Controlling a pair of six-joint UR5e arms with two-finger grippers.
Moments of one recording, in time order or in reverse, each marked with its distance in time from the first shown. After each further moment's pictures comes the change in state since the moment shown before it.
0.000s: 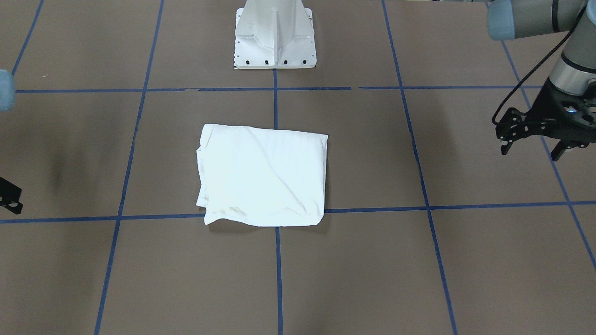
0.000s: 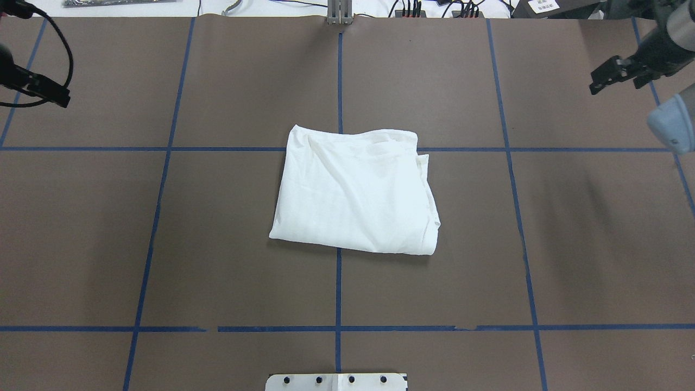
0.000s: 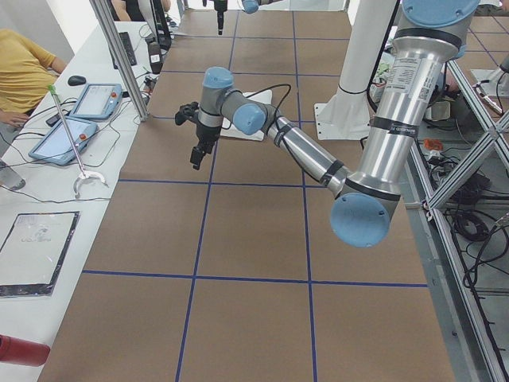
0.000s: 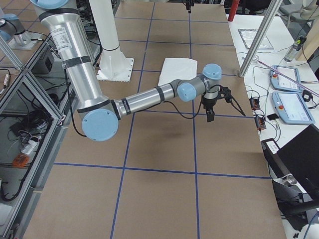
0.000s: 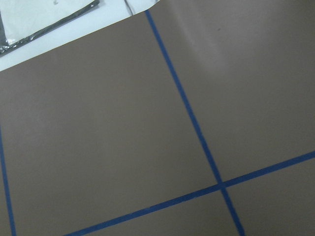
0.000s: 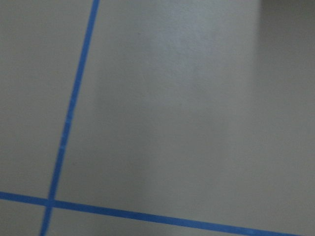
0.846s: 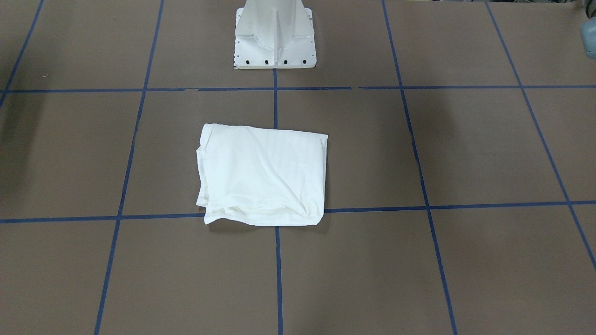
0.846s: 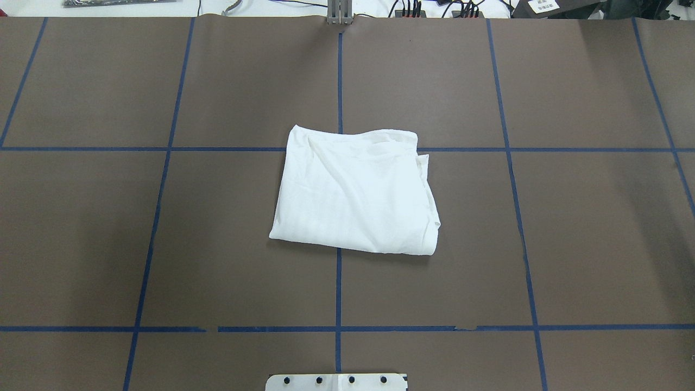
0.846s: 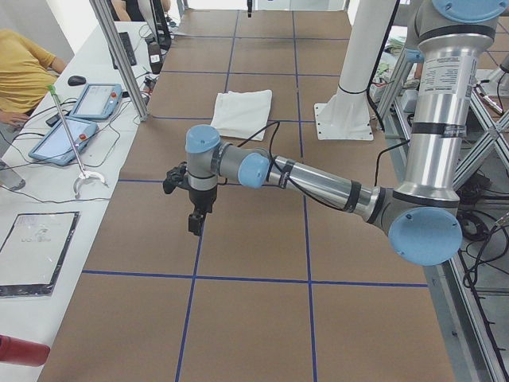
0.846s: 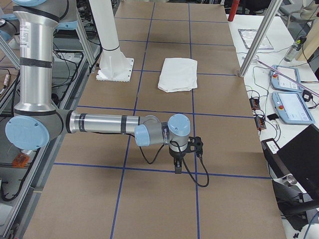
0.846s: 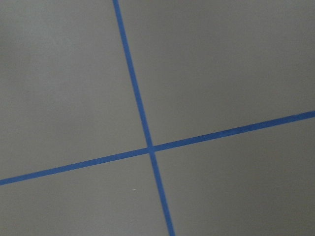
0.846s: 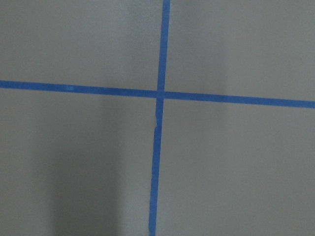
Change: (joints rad) left arm -0.351 0.138 0.236 -0.017 -0.193 0.452; right arm 0.224 -0.377 0.092 -0.003 0.059 -0.241
